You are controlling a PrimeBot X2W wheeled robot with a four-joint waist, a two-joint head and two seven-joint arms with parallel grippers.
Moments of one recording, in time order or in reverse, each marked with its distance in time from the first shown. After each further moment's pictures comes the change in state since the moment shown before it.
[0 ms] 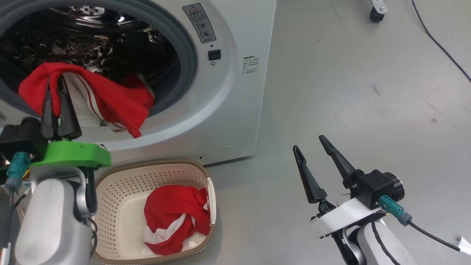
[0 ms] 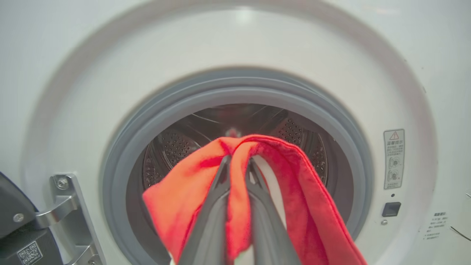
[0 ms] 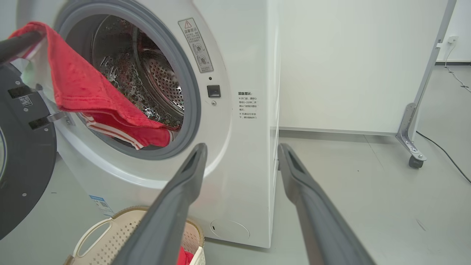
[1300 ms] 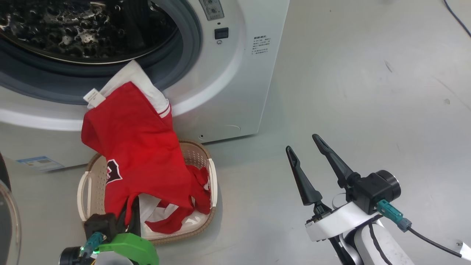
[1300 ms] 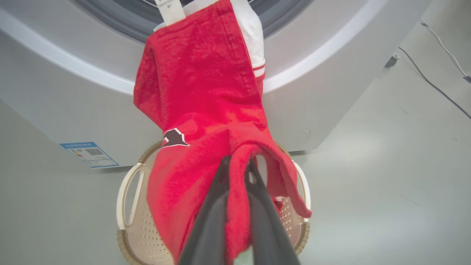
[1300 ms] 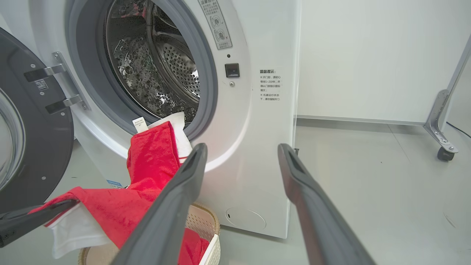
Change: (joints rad) left arm 0.359 -0.065 -0.161 0.109 -0.054 0.019 0.064; right arm 0.030 0.000 0.026 -0.073 -0.016 -0.003 0.000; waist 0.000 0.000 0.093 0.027
